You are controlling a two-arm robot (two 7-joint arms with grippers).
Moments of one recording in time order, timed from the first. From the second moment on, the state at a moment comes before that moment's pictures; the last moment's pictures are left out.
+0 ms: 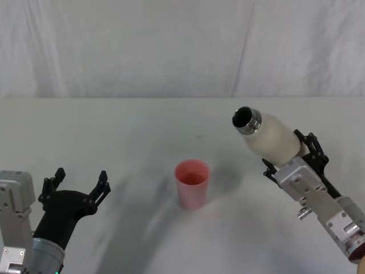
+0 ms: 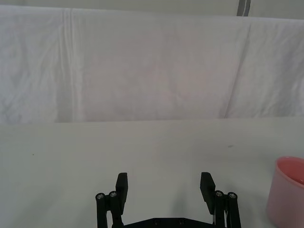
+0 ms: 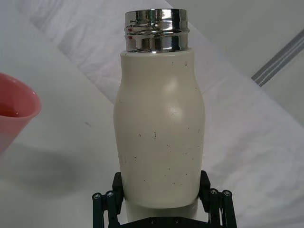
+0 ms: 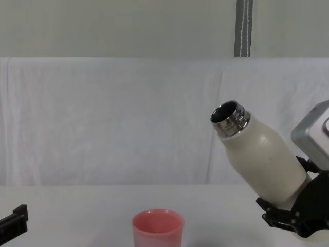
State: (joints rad) left arm 0.27 0.24 0.04 -1.85 -0.25 -0.02 -0.02; right arm 0.04 0.26 -0.30 -1.67 -0.47 -0.02 0.07
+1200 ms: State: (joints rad) left arm 0.27 0.24 0.04 -1.85 -0.25 -0.02 -0.02; right arm 0.06 0.32 -0.38 -1.66 -0.69 -0.02 0.04
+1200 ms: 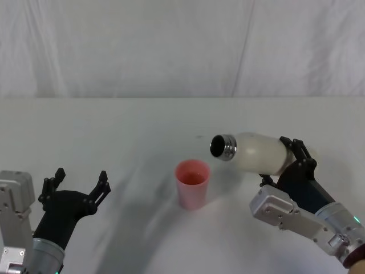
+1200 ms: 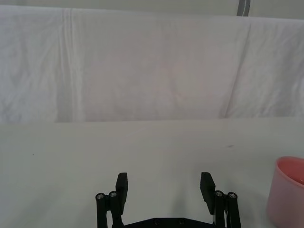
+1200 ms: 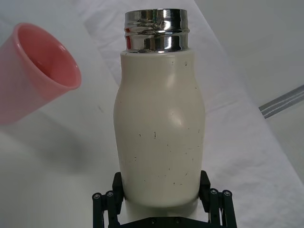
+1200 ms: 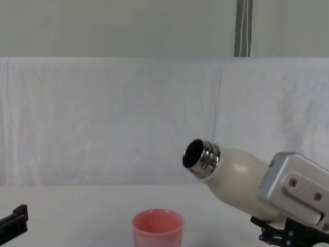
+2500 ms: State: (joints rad) left arm 0.27 0.24 0.04 -1.85 -0.25 -0.02 -0.02; right arm 0.12 0.35 -0.44 -1.61 -0.82 0.03 0.02
